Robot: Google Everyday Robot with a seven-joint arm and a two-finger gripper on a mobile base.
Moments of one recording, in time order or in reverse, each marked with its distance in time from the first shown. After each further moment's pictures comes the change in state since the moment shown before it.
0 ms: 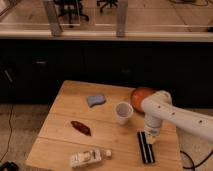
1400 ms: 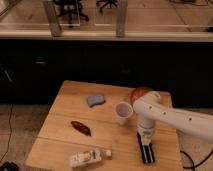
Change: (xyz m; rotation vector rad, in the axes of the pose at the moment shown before) arm -0.022 0.011 0.007 -0.027 0.044 -0.044
